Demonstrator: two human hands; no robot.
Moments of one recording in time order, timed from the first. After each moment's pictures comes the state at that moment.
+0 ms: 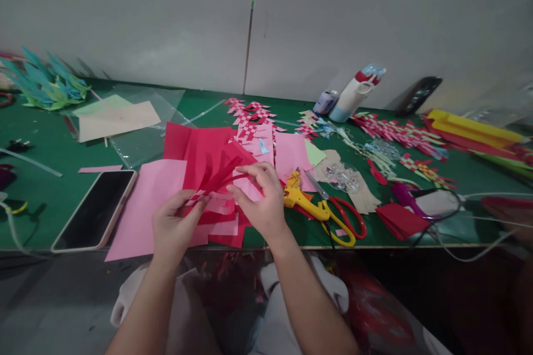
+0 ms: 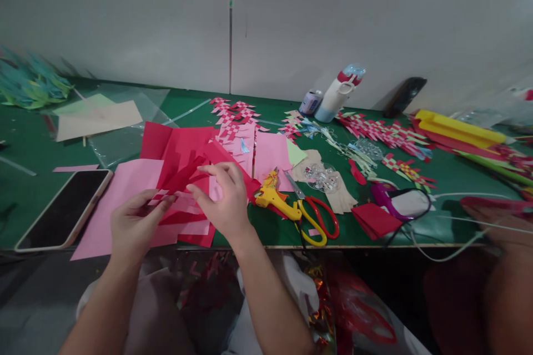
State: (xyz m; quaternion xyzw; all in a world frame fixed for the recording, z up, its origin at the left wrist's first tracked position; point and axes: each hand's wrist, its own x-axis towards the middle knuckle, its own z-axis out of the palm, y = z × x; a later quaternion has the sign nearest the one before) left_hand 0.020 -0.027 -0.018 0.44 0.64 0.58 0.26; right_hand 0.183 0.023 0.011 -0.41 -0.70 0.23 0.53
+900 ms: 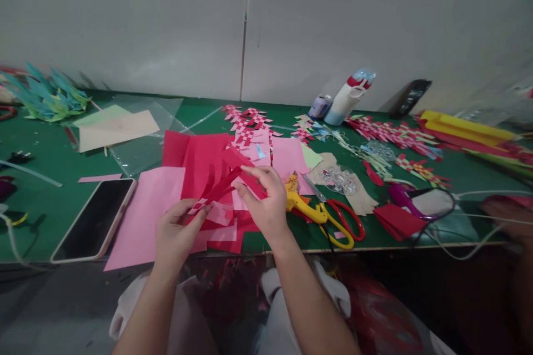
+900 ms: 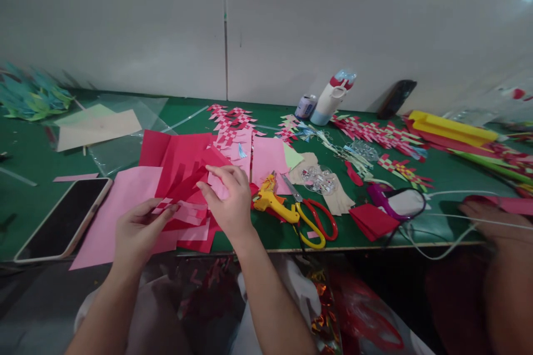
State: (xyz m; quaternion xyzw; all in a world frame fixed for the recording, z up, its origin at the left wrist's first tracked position) left_hand 0.016 -0.027 -0.031 0.43 0.64 0.57 0.29; right_hand 0.189 0.031 0.006 -0.43 -0.69 0.20 0.55
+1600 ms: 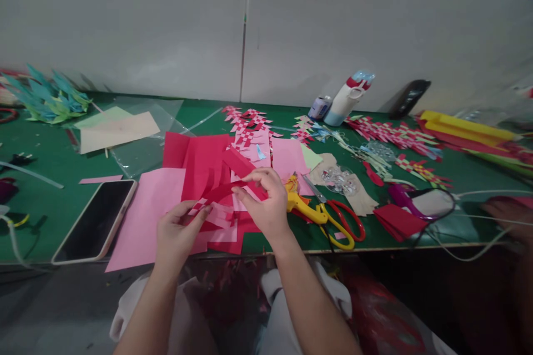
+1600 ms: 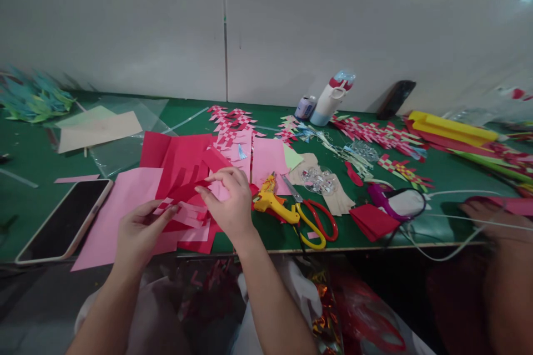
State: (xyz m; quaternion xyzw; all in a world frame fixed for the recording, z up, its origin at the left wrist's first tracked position) left_hand 0.016 -0.024 -0.033 0.40 0.65 0.57 0.31; right_hand 0.189 0.033 0.006 -0.41 -0.68 0.19 0.57
